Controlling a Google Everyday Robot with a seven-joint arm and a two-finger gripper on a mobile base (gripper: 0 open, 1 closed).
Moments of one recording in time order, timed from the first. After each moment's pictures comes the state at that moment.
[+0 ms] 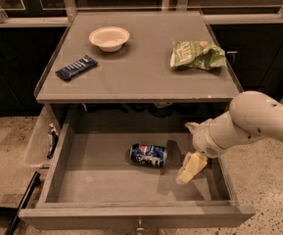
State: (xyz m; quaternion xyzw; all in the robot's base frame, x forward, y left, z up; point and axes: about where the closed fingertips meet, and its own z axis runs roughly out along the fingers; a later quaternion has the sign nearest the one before) arm 0.488 -0.147 0.678 -0.56 0.78 0.14 0.24
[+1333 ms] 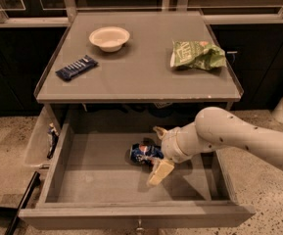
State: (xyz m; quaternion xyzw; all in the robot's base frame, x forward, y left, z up) arm 0.509 -0.053 0.633 -0.61 0.71 0.18 0.30
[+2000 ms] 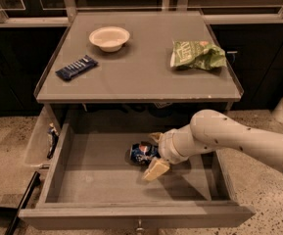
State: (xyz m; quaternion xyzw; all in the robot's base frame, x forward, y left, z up) arm 0.512 -0.045 0.619 -0.61 0.72 0.18 0.30
